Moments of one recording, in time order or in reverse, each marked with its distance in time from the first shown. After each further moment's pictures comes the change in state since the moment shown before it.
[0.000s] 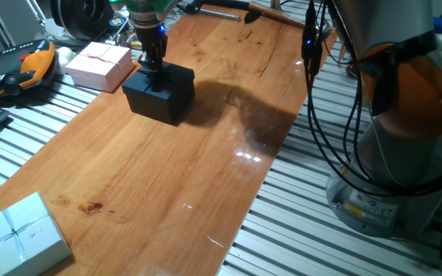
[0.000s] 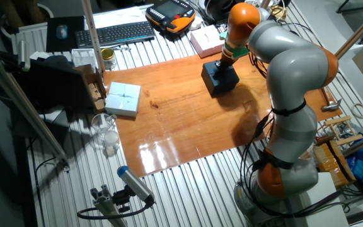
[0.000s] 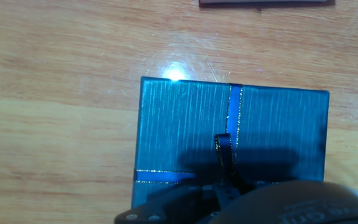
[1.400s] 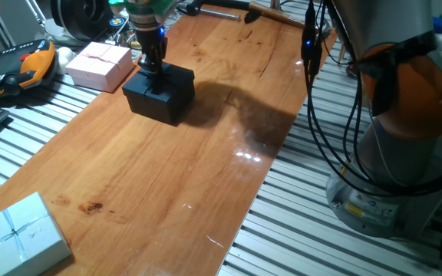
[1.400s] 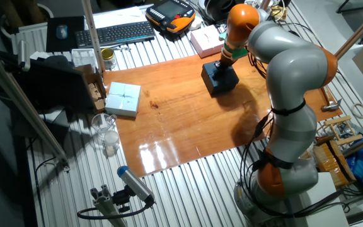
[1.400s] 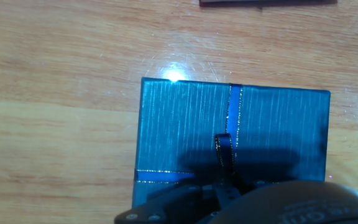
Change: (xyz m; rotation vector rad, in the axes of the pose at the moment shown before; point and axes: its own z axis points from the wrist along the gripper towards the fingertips) arm 0.000 0.001 0.006 0.002 -0.001 0.007
